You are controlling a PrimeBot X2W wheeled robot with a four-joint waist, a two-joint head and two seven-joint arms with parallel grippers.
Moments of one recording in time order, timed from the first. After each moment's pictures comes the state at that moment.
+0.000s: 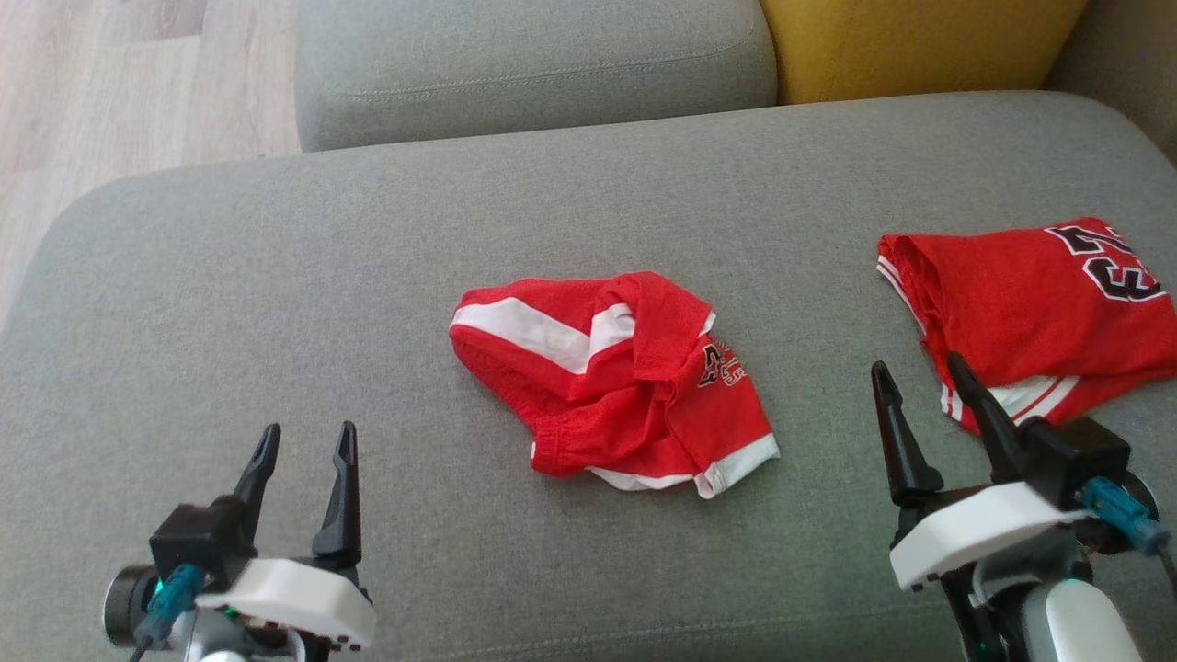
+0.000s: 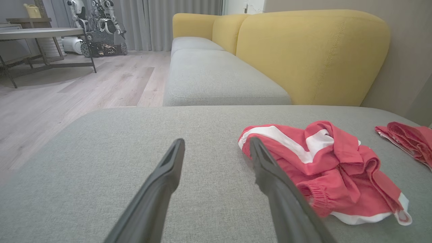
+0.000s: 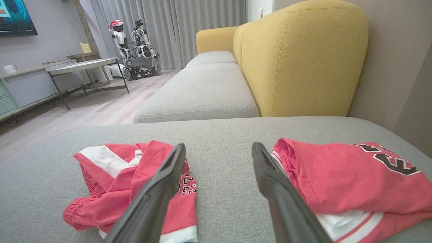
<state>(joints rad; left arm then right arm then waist) 0.08 0.25 -0.29 0.03 -0.34 0.18 -0.18 0.04 -0.05 0.05 -0.03 0.13 0.13 0.09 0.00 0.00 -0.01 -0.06</state>
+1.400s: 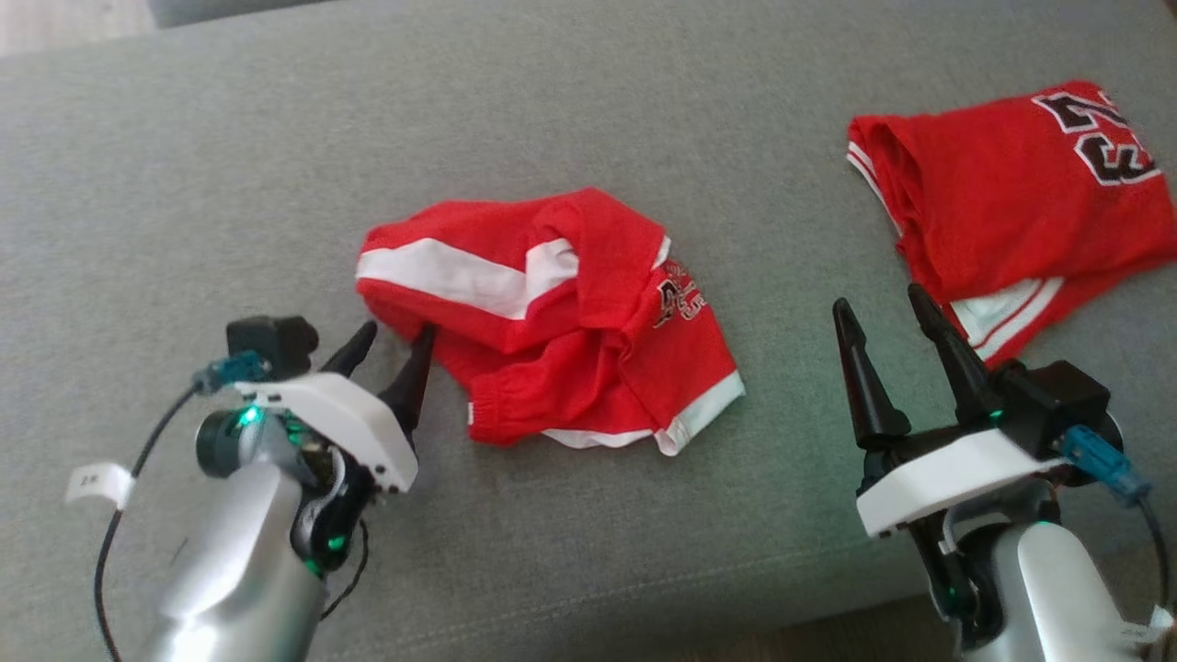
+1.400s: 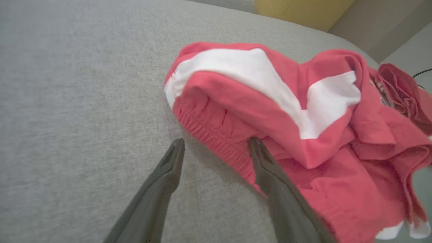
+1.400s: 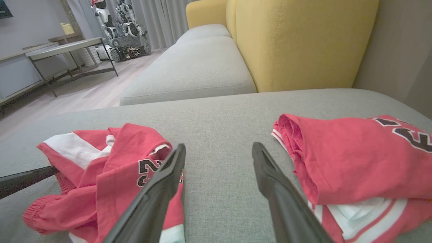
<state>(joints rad) -0.39 0.17 -0.38 0.54 -0.54 -0.07 0.01 -0.07 -0.05 0.12 -0.02 0.16 0.13 0.06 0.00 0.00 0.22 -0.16</state>
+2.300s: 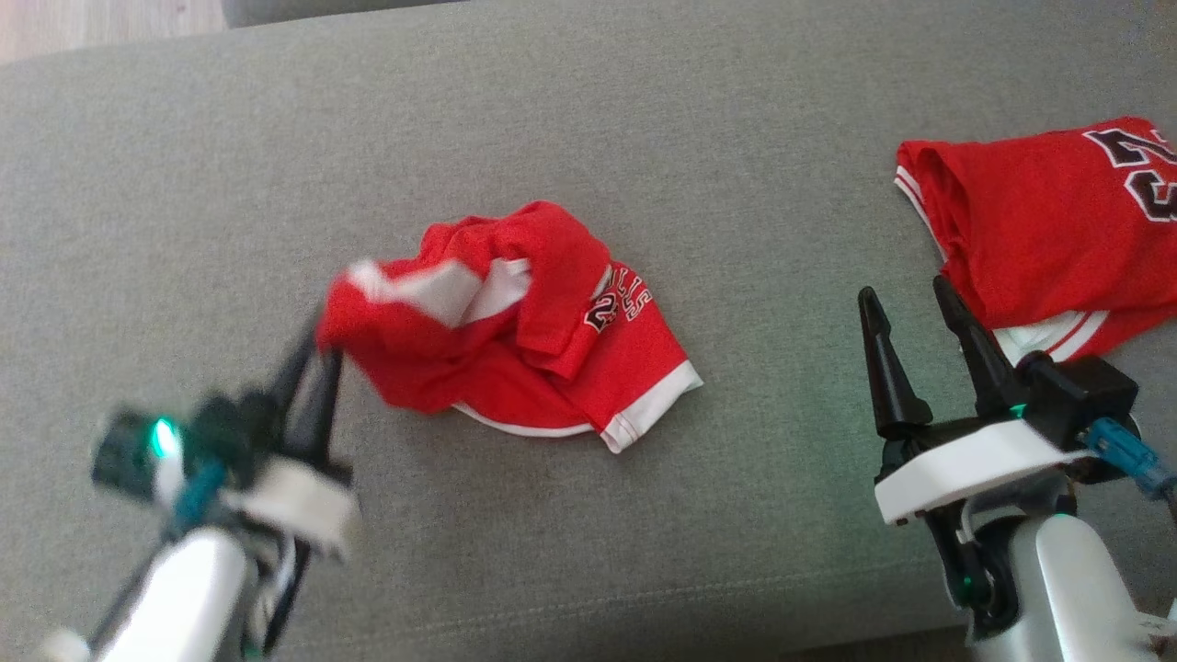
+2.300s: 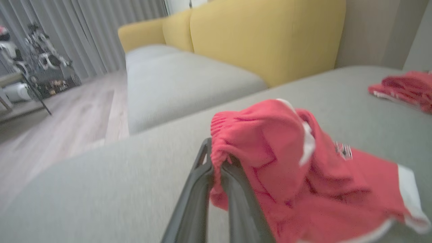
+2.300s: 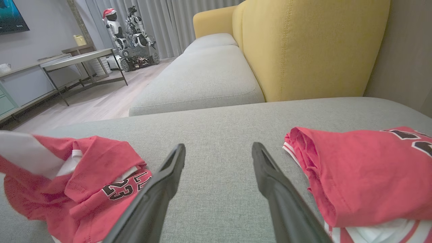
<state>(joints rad) -0.26 0.37 -0.41 0.16 -0.23 0.07 -0.25 -0.09 -0.05 0.08 0.00 0.18 0.13 0.05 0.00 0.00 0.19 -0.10</state>
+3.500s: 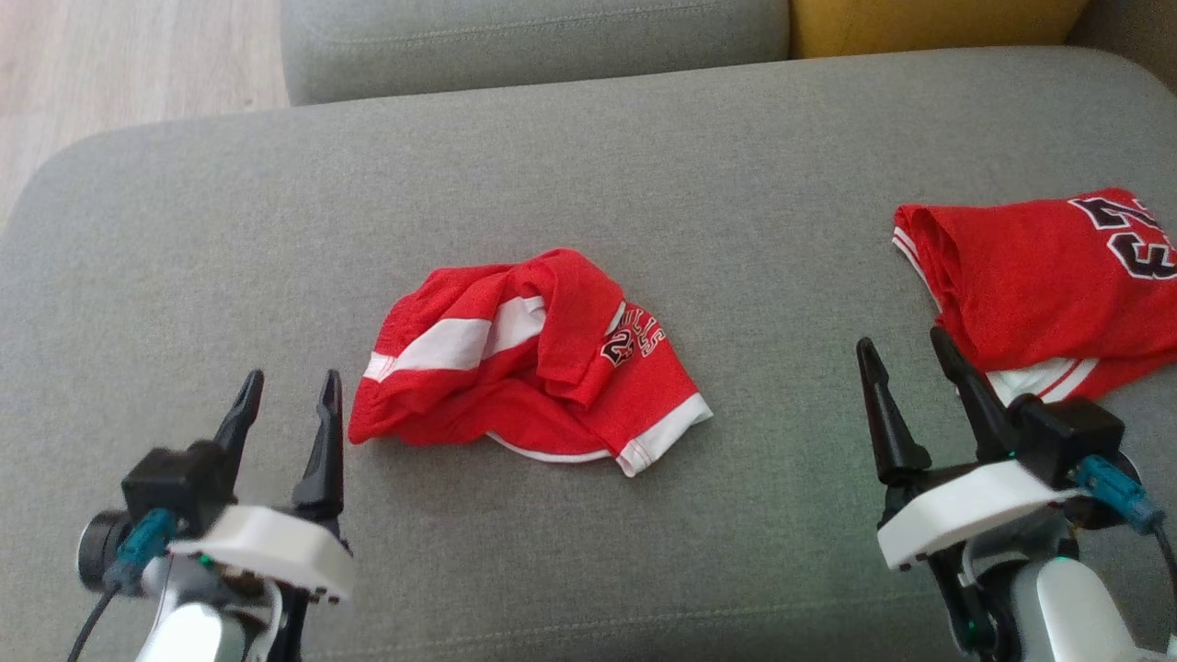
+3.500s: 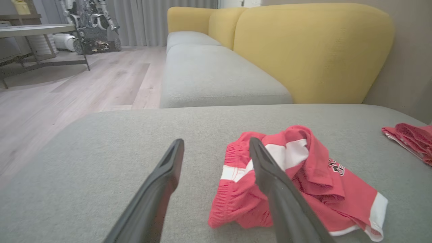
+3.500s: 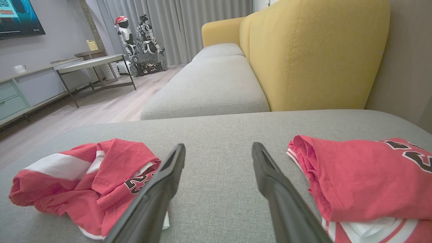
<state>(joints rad) -0.01 0.29 -0.28 0.01 -0.36 0.16 -0.13 -0.01 -0.05 0.07 -0.02 0.17 0.13 0.08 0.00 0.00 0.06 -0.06</state>
